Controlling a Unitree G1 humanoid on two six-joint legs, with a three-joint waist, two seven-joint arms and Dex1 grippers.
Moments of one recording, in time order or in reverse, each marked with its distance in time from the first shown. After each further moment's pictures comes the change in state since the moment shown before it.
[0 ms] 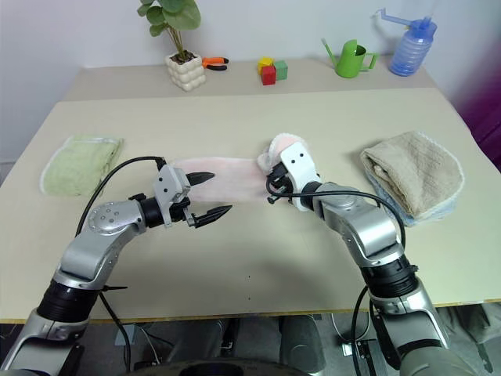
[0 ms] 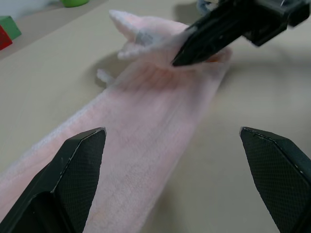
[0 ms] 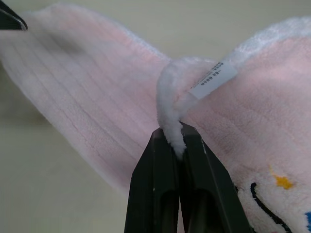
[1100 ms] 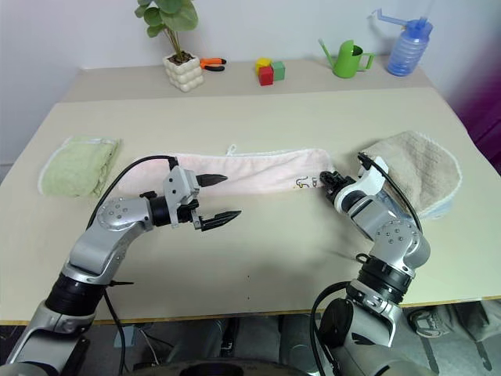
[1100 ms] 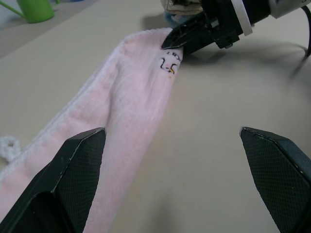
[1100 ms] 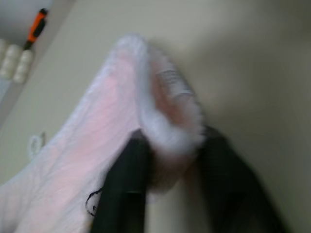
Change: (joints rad) left arm -0.050 -0.015 -0.043 0.031 0.000 -0.024 -0.080; right arm -0.030 0.417 -0.911 0.182 0.319 0.295 -0.460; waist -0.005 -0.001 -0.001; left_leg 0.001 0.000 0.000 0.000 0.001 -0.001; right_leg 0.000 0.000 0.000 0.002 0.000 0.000
